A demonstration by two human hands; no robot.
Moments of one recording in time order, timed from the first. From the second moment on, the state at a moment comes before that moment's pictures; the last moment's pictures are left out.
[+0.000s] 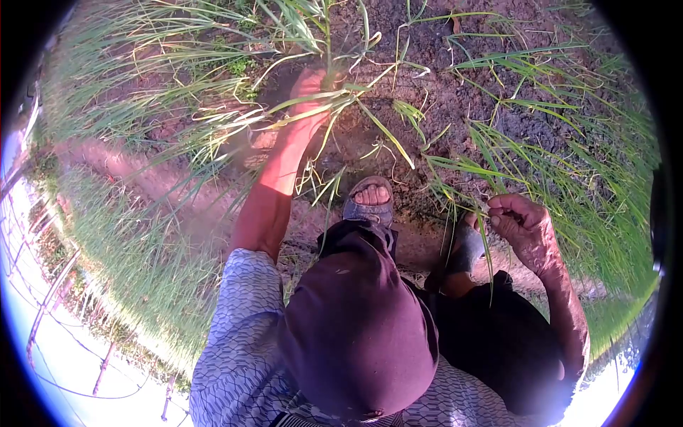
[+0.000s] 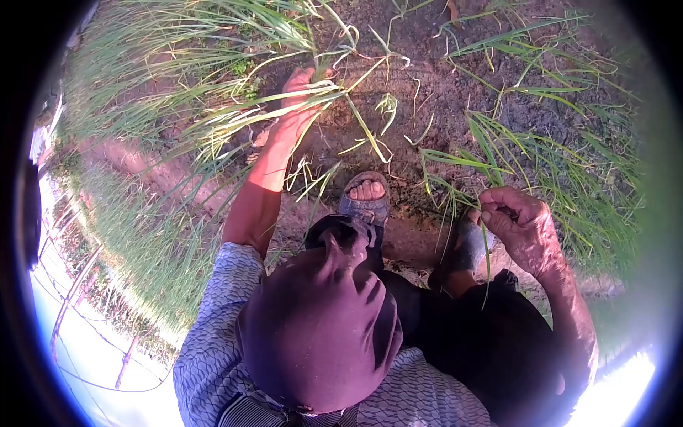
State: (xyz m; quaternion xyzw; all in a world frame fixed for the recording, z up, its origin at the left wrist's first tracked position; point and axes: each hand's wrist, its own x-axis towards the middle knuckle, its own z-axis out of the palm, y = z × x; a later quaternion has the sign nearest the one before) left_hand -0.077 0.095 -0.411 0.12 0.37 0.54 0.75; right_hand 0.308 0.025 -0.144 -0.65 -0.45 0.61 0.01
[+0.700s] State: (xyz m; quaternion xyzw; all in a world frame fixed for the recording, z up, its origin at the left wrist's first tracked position) left_hand -0.157 0.061 -0.402 0.78 0.51 0.06 0.34; right_hand 0.314 0.035 -0.132 -0.61 -0.52 0.59 -0.03
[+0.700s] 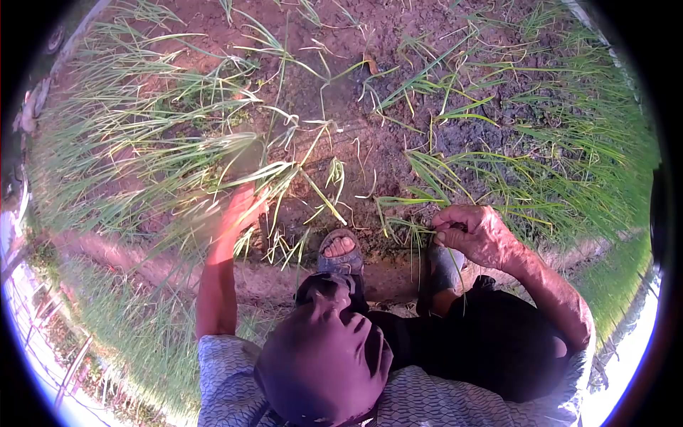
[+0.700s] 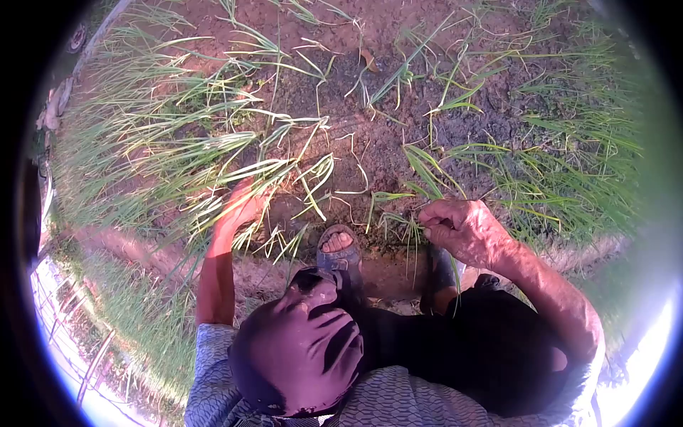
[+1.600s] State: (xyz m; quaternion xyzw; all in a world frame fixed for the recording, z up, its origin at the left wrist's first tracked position) left_hand 0.013 0.256 -0.107 0.80 0.40 0.22 0.39; right_hand 0.345 -0.007 -0.147 -0.58 -0.58 0.58 0.02
